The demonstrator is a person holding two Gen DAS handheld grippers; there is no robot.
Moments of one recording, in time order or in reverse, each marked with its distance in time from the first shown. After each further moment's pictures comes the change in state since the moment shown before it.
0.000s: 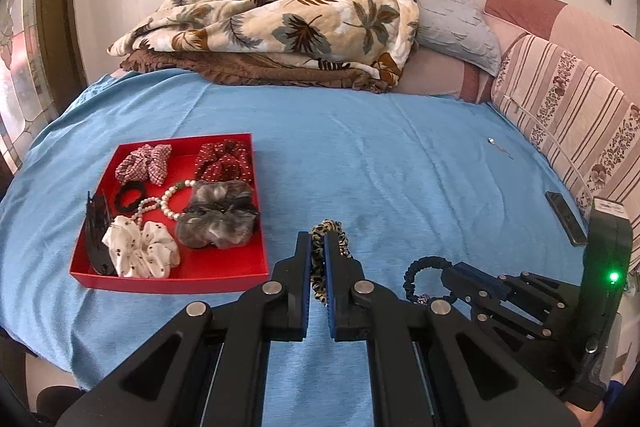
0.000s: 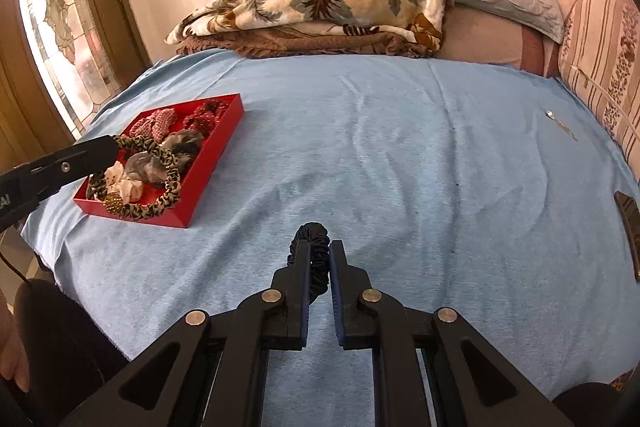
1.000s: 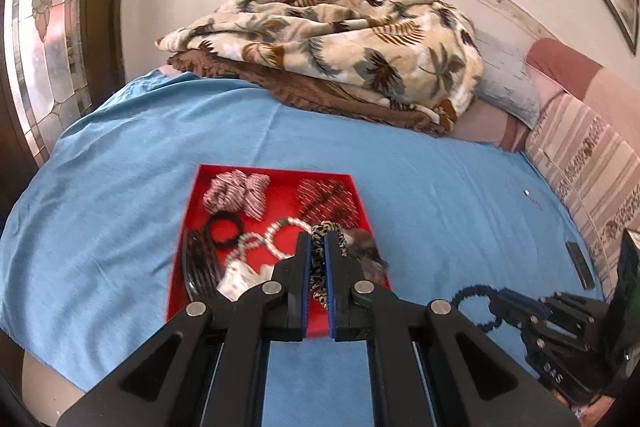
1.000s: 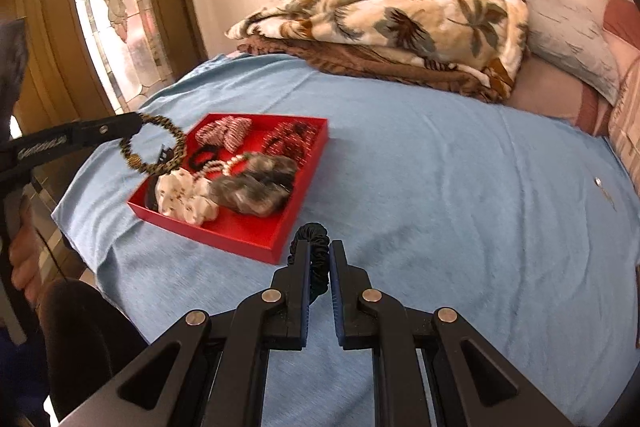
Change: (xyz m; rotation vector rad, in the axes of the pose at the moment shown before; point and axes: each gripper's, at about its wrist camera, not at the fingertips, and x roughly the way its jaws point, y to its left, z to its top) left arm -0.021 0.142 0.039 -0.129 -0.058 0.037; right arm 0.000 0.090 0.042 -0.156 -0.027 0.126
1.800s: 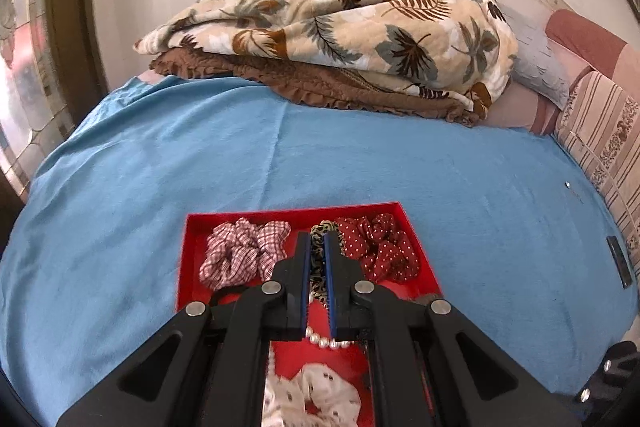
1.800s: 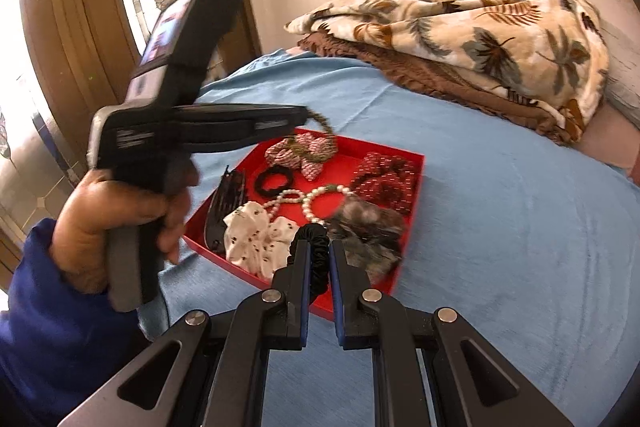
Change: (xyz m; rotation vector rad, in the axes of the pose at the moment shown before) left arm 0.121 0.028 0.052 0.097 0.060 0.016; right arm 0.053 0.079 0.049 -0.097 0.025 0.129
